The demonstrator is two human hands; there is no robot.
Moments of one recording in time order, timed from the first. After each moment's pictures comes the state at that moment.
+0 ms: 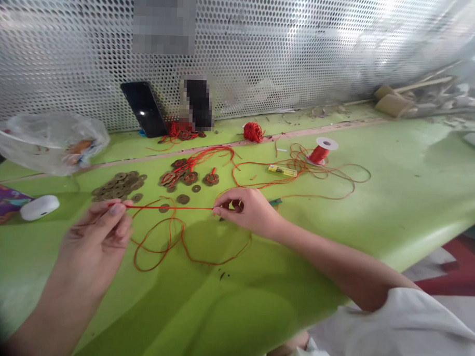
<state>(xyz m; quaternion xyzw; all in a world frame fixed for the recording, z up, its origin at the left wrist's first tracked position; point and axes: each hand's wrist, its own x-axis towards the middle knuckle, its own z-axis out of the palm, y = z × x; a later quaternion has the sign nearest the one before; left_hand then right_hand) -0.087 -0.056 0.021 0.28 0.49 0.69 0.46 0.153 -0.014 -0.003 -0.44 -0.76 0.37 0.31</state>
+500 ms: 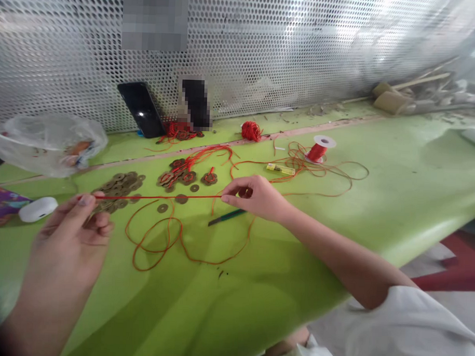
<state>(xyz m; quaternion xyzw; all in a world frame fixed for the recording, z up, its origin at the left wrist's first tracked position) -0.103 -0.046 0.024 0.23 0.51 0.74 0.38 0.173 0.004 -0.001 -0.45 -0.72 0.43 0.31</state>
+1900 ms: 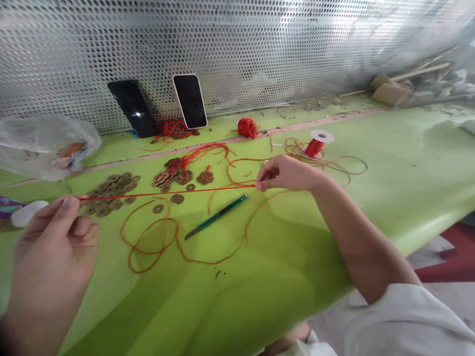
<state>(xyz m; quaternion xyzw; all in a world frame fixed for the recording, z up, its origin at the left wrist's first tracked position) -0.104 -0.045 0.026 0.23 0.50 0.76 0.34 0.248 0.042 0.014 -0.47 -0.77 0.39 0.17</state>
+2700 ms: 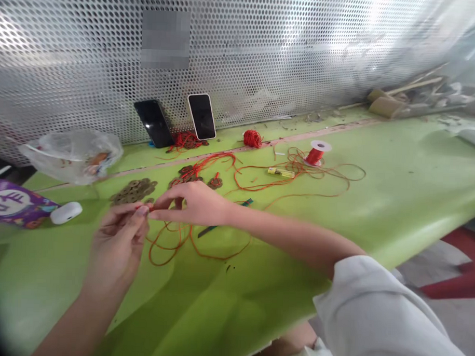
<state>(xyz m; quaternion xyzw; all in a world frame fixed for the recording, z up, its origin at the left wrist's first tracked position) -0.083 -0.060 0.012 0.37 0.47 0.70 0.39 0.073 0.005 0.030 -0.22 -0.84 0.38 0.31</state>
